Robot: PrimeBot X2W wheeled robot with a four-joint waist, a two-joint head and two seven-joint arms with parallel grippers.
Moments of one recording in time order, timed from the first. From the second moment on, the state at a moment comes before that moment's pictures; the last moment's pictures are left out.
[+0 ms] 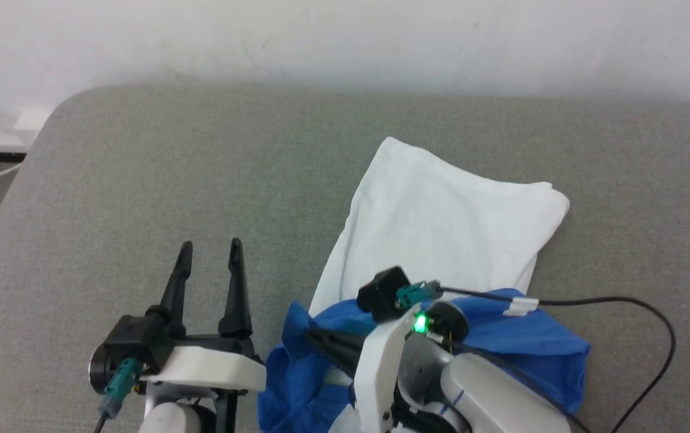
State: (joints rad) left arm -0.04 0.06 -0.12 0.01 -0.26 0.06 -0.26; right arm -0.44 -0.05 0.77 0.37 0.65 0.13 0.25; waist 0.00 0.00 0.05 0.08
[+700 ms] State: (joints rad) left arm -0.05 0.06 -0.10 0.05 -0.29 0.08 -0.26; right arm -0.45 -0.09 0.71 0.44 0.57 0.13 -0.21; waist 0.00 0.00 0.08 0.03
